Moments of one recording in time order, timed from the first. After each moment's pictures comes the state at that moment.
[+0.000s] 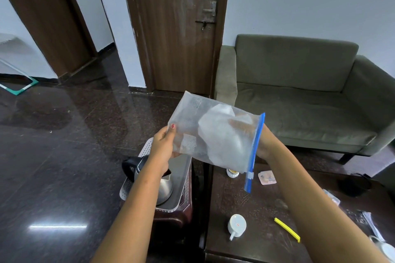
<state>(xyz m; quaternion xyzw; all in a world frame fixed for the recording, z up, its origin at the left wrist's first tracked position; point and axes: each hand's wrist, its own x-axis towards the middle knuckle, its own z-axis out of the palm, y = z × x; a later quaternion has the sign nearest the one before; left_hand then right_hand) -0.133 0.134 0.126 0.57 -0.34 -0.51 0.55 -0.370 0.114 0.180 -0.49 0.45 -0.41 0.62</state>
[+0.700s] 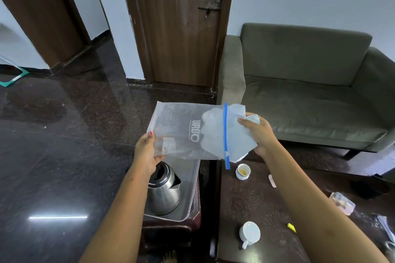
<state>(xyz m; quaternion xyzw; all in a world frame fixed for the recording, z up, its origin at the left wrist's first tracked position) -0.043 0.061 0.070 0.61 -0.15 -0.54 0.57 -0.326 0.029 0.127 -0.34 0.55 -0.50 0.58</state>
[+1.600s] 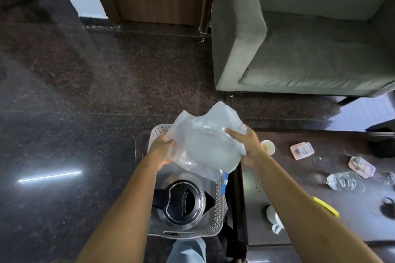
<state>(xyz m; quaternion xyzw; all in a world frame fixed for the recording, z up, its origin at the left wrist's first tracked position) 0.031 -0.088 -0.100 0.67 -0.27 -0.65 0.22 -0.199 -0.067 -0.034 -0.18 0.66 -0.41 0.61</state>
